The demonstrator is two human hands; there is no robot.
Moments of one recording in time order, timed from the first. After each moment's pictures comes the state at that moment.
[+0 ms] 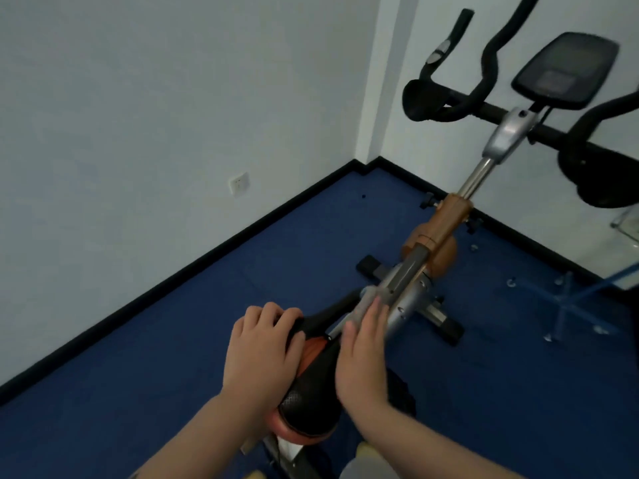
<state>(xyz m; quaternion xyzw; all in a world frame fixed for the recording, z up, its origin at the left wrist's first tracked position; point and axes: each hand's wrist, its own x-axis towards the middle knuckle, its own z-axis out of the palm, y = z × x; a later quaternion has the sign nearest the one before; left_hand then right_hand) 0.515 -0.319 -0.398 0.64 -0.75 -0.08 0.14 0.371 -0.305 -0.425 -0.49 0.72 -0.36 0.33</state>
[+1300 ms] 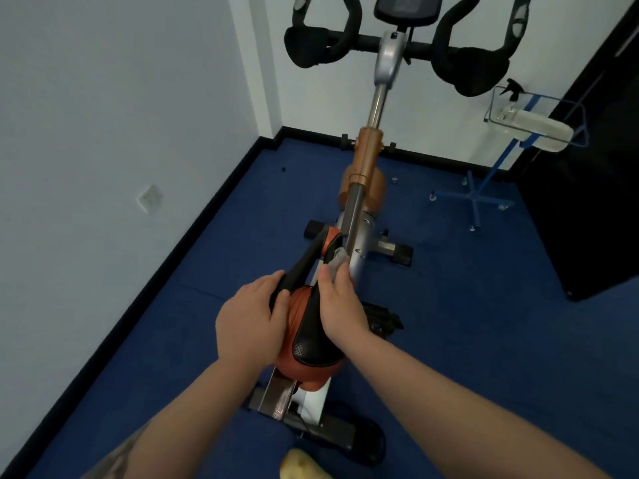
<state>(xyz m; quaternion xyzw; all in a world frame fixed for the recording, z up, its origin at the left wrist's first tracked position) 0.534 -0.332 -0.404 0.52 -0.82 -0.17 0.18 0.403 -0.294 -0.414 -0.31 0.75 -0.42 0.40</state>
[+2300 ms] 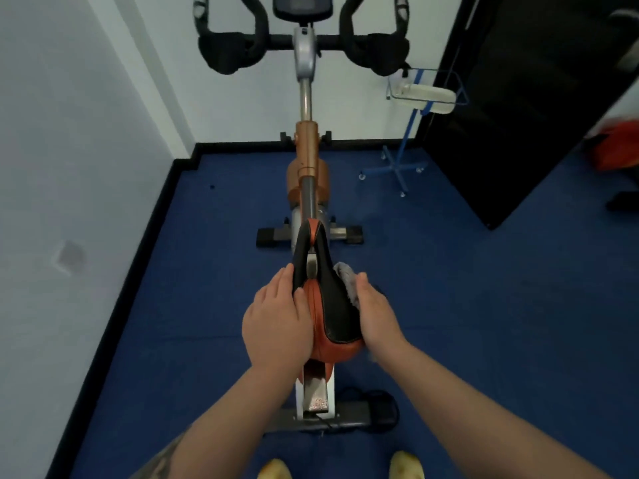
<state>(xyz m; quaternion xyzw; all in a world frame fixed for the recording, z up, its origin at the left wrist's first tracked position) 0.543 -0.345 -0.410 0.42 -0.87 -0.21 0.15 0.443 -0.247 -0.418 -0.11 0.73 -0.57 0.36</state>
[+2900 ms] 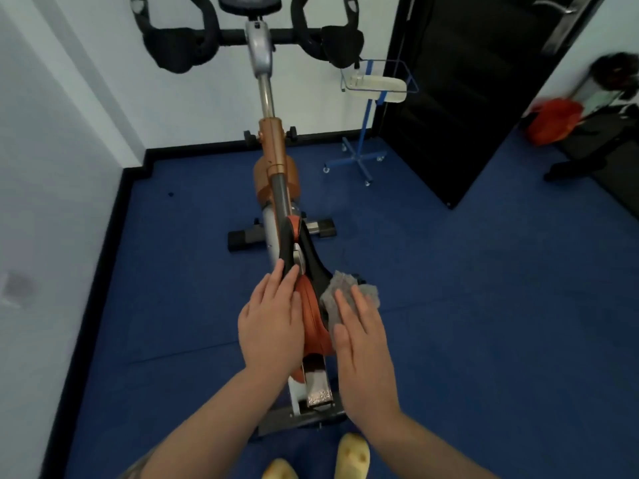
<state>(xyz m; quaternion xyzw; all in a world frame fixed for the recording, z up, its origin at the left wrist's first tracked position) 0.554 -0.357 -0.410 0.30 -0.91 -0.25 0.13 0.530 -0.224 -0.417 -0.26 0.87 -0.42 0.10</state>
